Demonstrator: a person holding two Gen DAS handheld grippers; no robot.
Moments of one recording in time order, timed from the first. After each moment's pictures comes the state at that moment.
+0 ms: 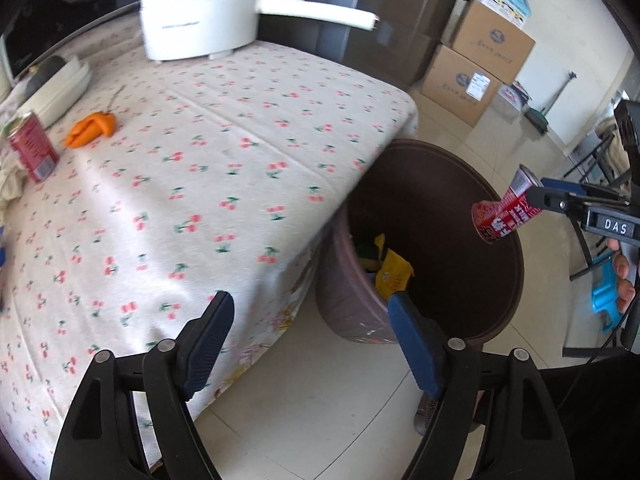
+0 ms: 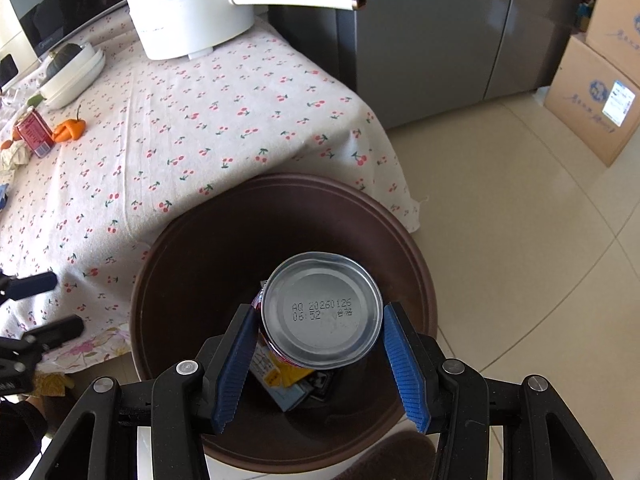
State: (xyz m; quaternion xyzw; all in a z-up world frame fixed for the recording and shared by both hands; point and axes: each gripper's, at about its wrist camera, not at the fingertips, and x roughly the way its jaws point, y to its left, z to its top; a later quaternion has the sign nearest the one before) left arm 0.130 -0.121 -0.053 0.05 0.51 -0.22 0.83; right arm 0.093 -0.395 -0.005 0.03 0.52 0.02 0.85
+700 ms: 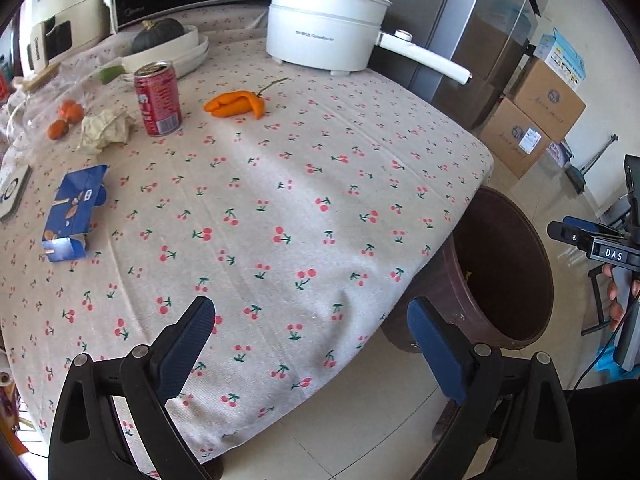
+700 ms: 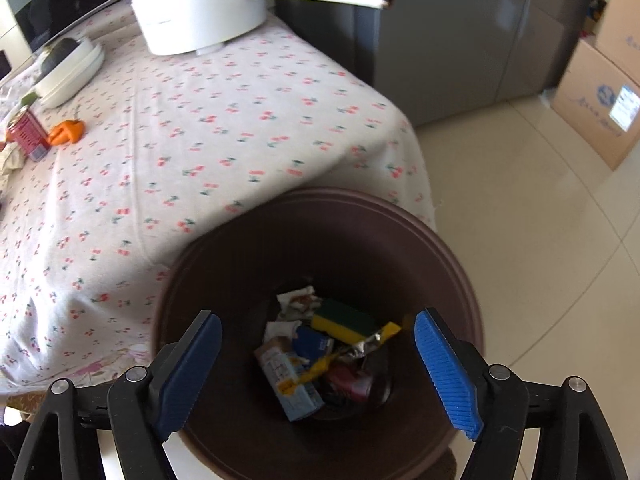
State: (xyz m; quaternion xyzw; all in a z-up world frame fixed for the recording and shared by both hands) left arm 0.133 -0.004 -0.035 -0.02 0.50 -0.13 0.86; right arm 0.123 -0.349 -0.008 0.02 0.52 0.02 0.85
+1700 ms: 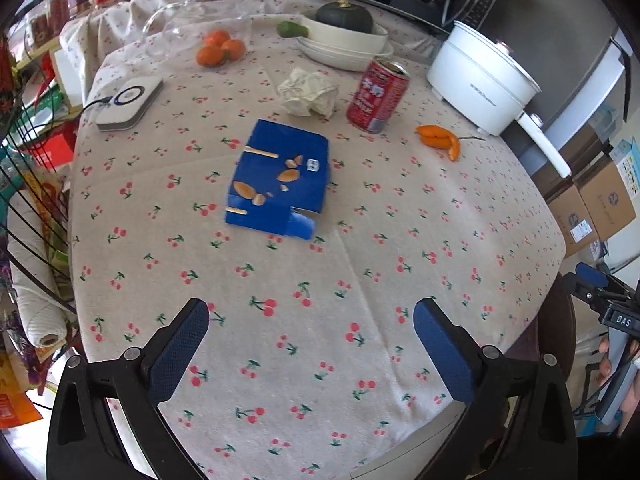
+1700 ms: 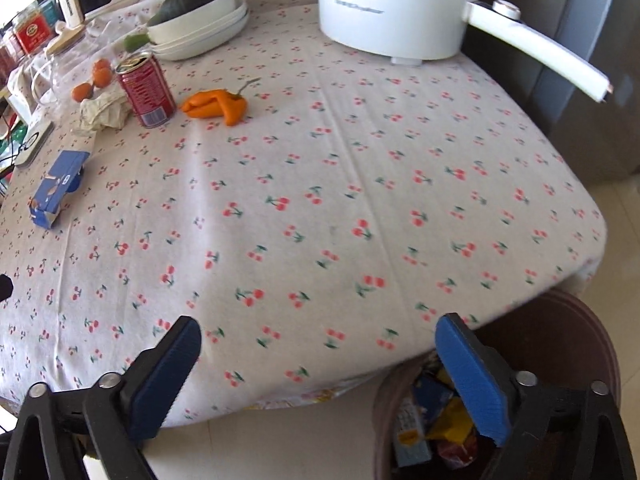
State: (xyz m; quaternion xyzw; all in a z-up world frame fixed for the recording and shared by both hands) left arm 0.153 0.180 -0.045 -0.13 0.52 0.01 0.85; right arm 0.184 -0.160 -0.008 -0.04 0.52 0.13 0.84
